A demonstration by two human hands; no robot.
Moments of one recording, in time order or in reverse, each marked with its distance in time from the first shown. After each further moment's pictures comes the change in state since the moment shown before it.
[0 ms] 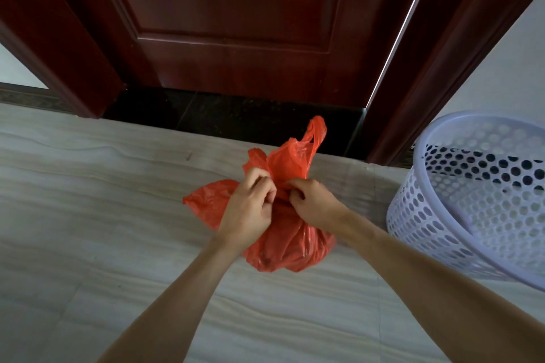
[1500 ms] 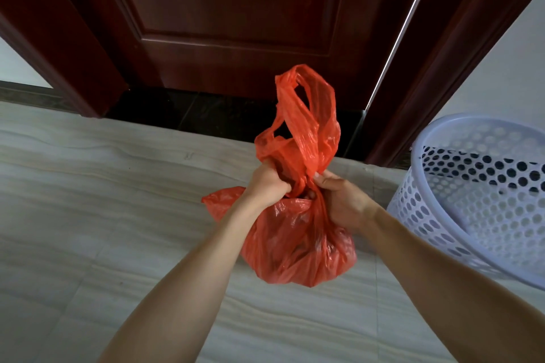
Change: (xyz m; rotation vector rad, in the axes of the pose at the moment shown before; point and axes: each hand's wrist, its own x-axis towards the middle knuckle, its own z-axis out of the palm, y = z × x) left_hand 0.056 0.010 0.018 -0.238 -0.308 -0.680; right_hand -0.003 0.033 -0.023 1.234 -0.214 0.192
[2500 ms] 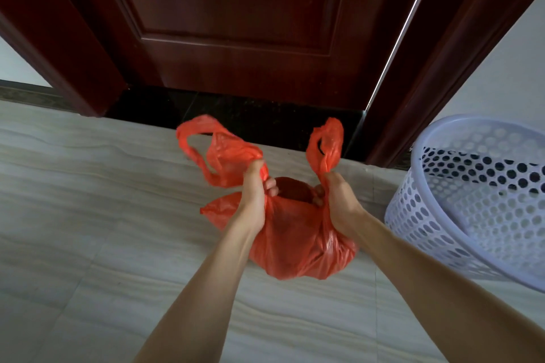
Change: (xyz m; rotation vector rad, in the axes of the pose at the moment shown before) left_hand -0.012 0.001 0.005 -1.026 0.263 -0.254; right_hand 0.015 0.014 0.011 -0.104 0.539 -0.036
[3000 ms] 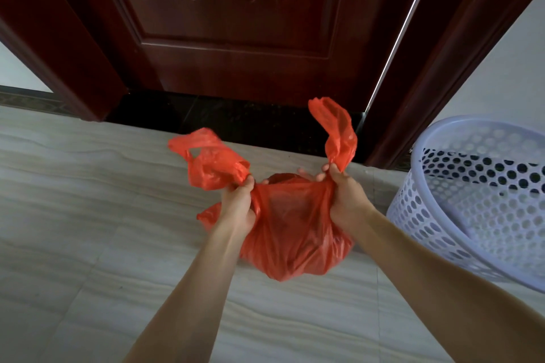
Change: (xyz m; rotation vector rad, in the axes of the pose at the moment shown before) left_hand 0.007 -0.002 -0.026 -0.263 0.085 -0.072; right_hand 0.001 -0.013 -0.003 0.494 -0.161 0.016
